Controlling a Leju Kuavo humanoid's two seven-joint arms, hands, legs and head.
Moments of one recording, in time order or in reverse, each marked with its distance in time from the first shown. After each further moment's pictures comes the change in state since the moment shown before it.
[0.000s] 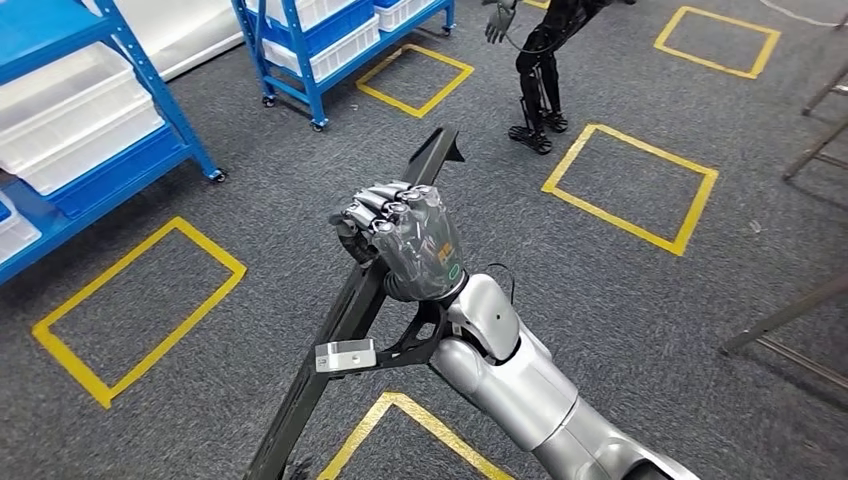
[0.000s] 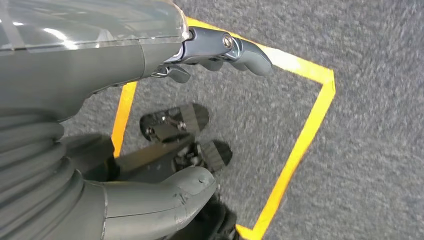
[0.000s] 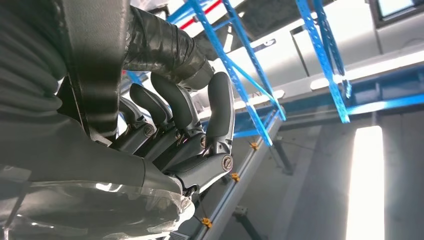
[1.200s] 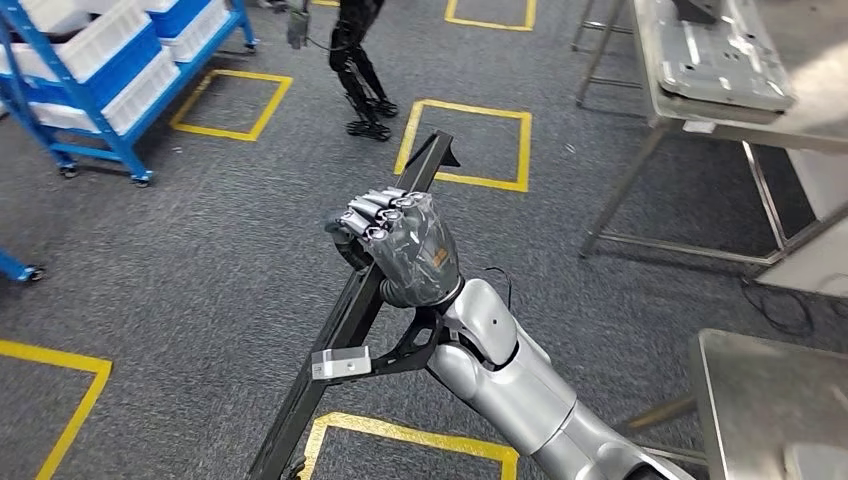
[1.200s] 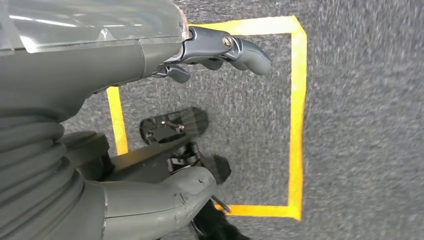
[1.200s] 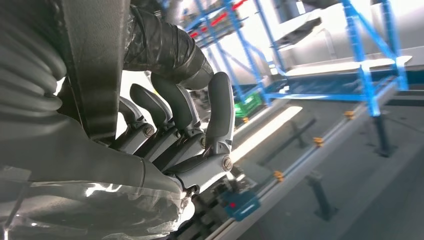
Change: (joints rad) left arm 0.019 -0.014 0.007 0.000 0.011 0.025 -0.008; right arm 0.007 -0.003 0.015 0.004 0.018 0.002 0.019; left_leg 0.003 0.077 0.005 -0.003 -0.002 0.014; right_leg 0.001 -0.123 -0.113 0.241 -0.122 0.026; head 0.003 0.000
